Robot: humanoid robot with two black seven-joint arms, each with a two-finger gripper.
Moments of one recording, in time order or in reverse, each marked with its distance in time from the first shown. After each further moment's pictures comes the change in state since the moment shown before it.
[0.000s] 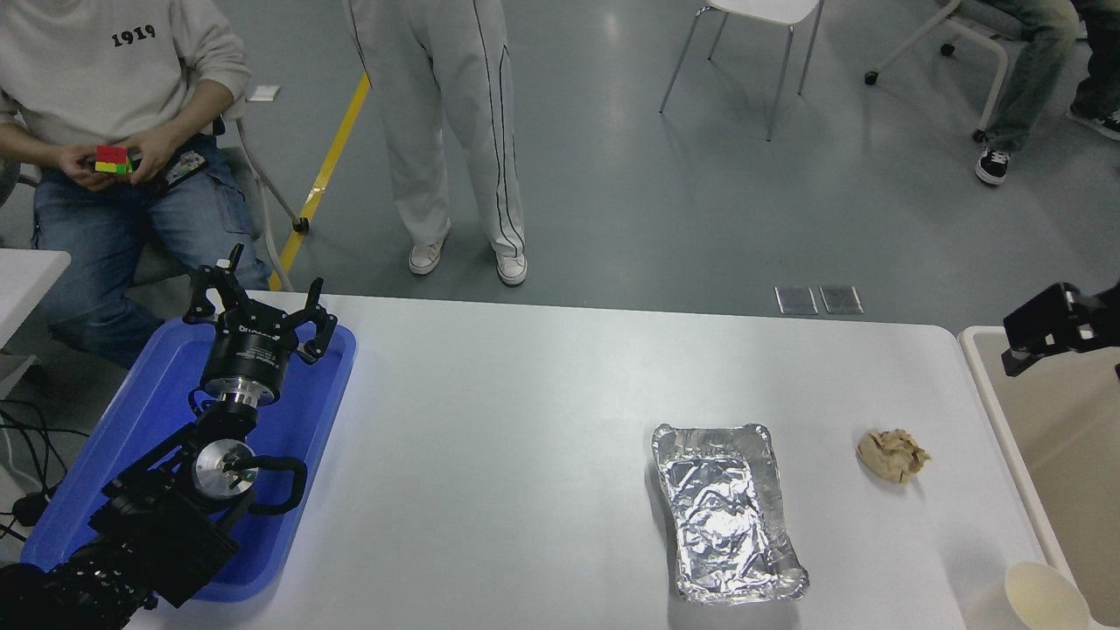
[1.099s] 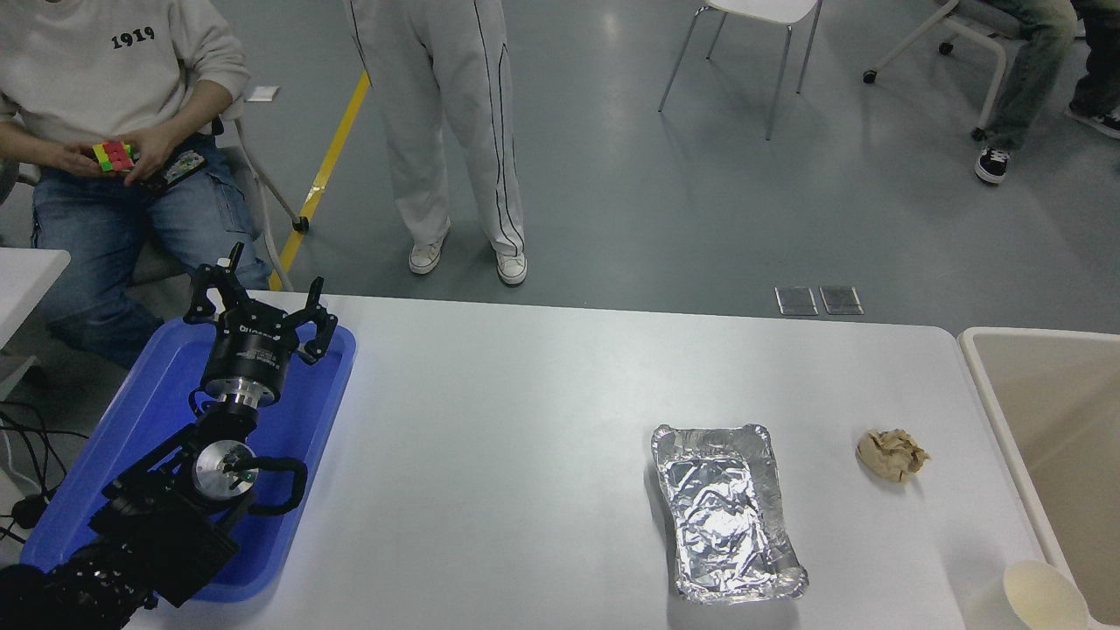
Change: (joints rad) left arm 0.000 0.000 -0.001 -0.001 0.000 0.000 0.000; right arm 0.073 -0.145 -0.147 0.043 -0.029 0.034 -0.036
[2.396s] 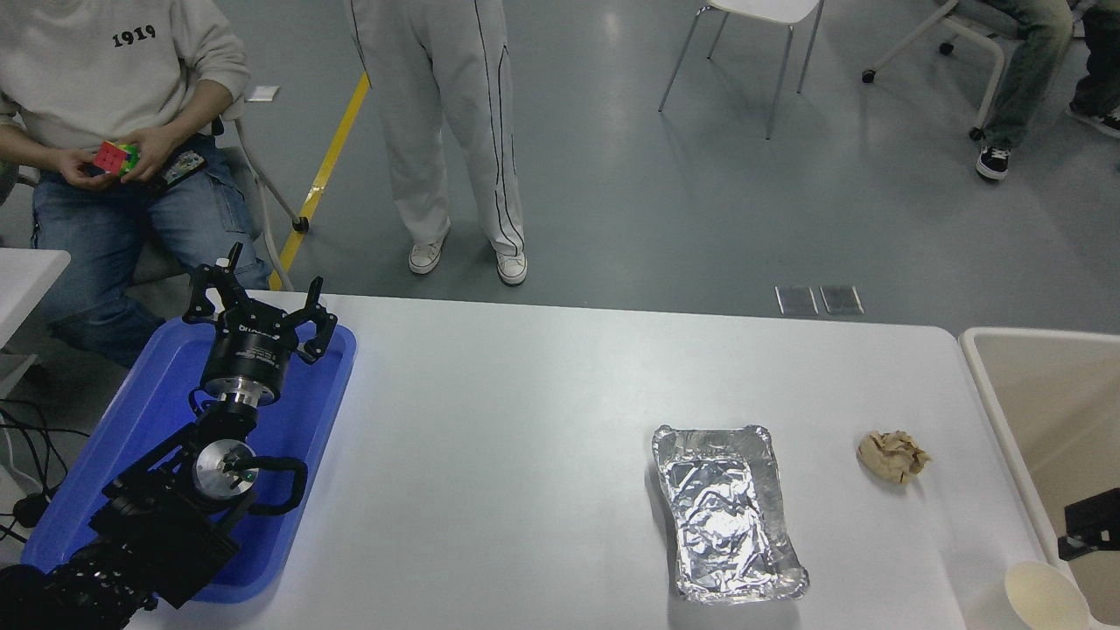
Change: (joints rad) left arm 0.000 0.000 0.000 0.000 0.000 -0.001 -0.002; right arm -0.778 -0.236 0.452 -0.189 -0.003 -0.318 0.001
